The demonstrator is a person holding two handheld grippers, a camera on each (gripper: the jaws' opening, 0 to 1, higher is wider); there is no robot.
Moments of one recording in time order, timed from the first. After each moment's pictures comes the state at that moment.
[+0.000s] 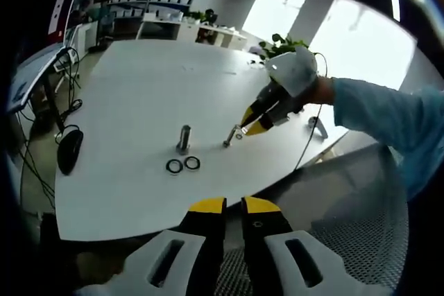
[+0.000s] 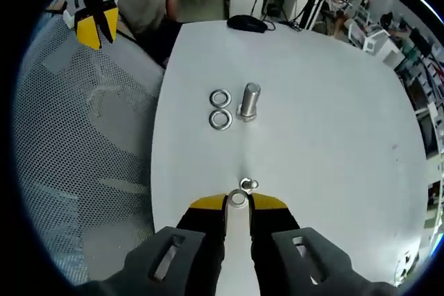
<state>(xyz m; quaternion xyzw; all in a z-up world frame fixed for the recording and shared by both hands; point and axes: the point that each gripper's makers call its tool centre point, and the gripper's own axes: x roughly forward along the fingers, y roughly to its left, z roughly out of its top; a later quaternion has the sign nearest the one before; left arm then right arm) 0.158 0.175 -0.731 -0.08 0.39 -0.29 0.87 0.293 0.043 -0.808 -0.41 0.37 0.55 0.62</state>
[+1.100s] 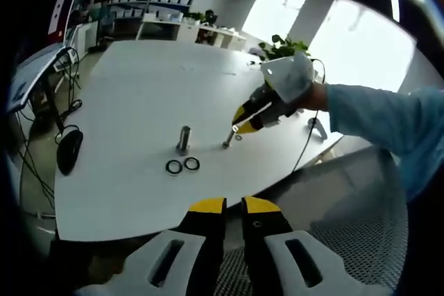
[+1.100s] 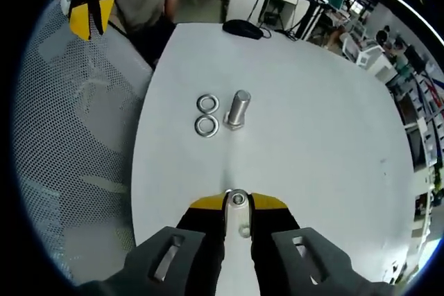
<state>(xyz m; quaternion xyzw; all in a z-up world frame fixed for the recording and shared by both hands) 0.158 0.175 -0.730 -0.08 0.39 -0.29 0.87 0.309 0.053 -0.817 -0.43 0.33 0.54 0.64</state>
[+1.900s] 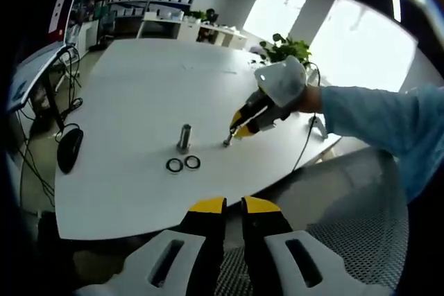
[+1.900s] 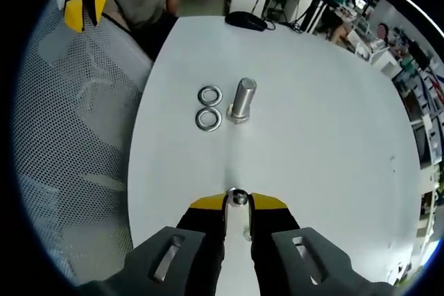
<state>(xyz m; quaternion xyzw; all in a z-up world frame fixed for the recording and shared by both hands) 0.158 0.176 -0.732 -0.08 0.39 -0.29 0.87 0.309 0.054 -0.839 -0.43 0.35 0.55 0.63</state>
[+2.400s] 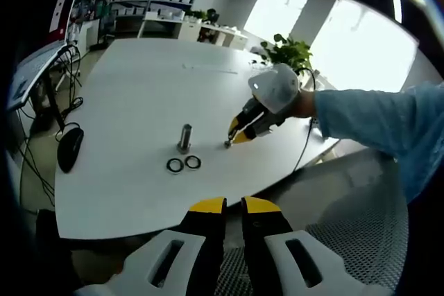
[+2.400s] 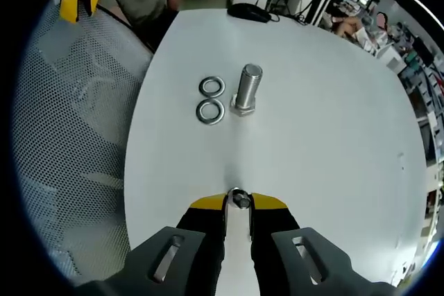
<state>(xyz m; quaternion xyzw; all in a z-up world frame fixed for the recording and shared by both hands) 0.158 0.176 -0.731 -0.08 0.39 -0.28 0.87 0.308 0.052 -0.858 -0.43 0.37 0.55 0.61</state>
